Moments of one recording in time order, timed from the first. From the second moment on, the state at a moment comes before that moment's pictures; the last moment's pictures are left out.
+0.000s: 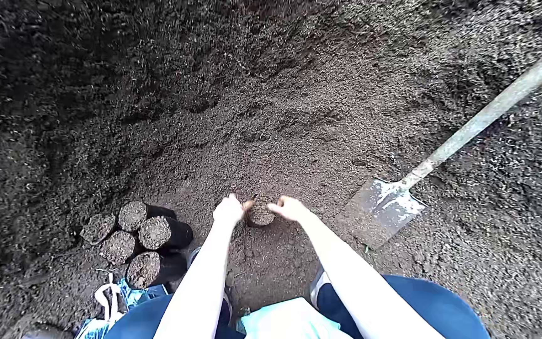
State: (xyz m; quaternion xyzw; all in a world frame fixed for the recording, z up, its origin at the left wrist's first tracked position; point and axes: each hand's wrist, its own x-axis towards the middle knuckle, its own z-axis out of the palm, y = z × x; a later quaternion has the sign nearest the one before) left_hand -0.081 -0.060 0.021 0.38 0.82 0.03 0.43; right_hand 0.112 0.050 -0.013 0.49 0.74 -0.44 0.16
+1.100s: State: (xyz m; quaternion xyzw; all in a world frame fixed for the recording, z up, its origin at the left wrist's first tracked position) left_hand -0.025 -0.092 -0.026 0.03 0.70 0.29 0.66; right_hand 0.061 0.082 0.023 0.35 0.85 -0.30 0.26
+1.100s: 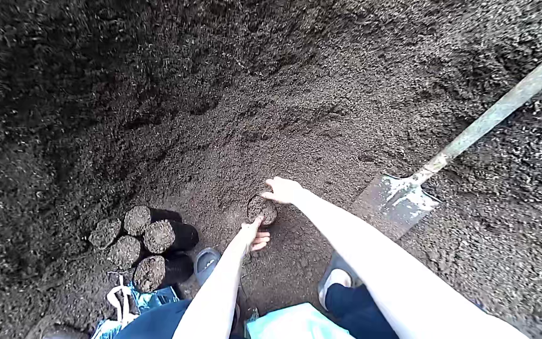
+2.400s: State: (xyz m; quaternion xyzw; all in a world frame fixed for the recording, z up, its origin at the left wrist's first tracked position) left_hand -0.062 -0.094 0.005 0.18 0.82 0.20 0.51; right_hand 0.045 0.160 -0.083 0.36 0.84 -0.37 0.19
